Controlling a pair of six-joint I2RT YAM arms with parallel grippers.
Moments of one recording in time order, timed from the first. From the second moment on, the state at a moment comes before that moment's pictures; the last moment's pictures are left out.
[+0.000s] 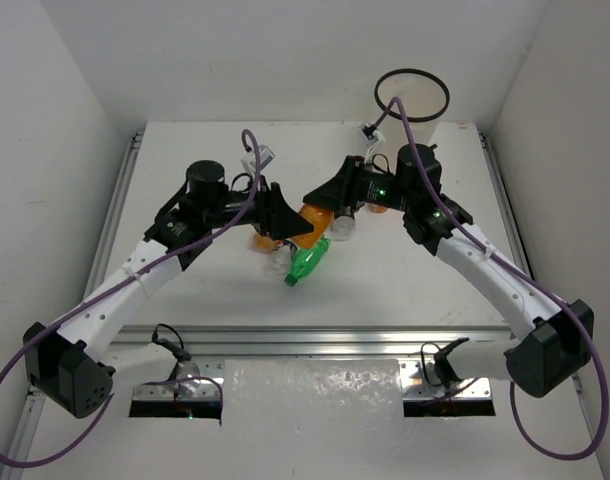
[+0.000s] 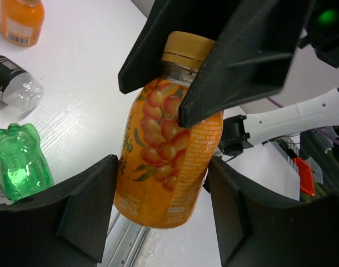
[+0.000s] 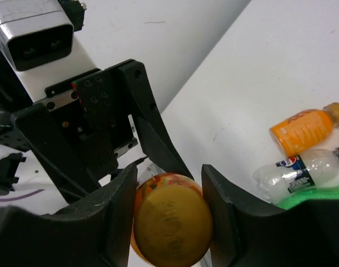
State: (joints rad) left arm -0.46 1.15 1.06 -0.17 0.72 -0.50; right arm 0.50 1.30 1.12 0.02 -0.65 0.65
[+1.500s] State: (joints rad) left arm -0.38 1.80 1.33 -0.61 -0.06 -0.37; right arm 0.12 1.68 1.76 -0.24 0.06 0.21
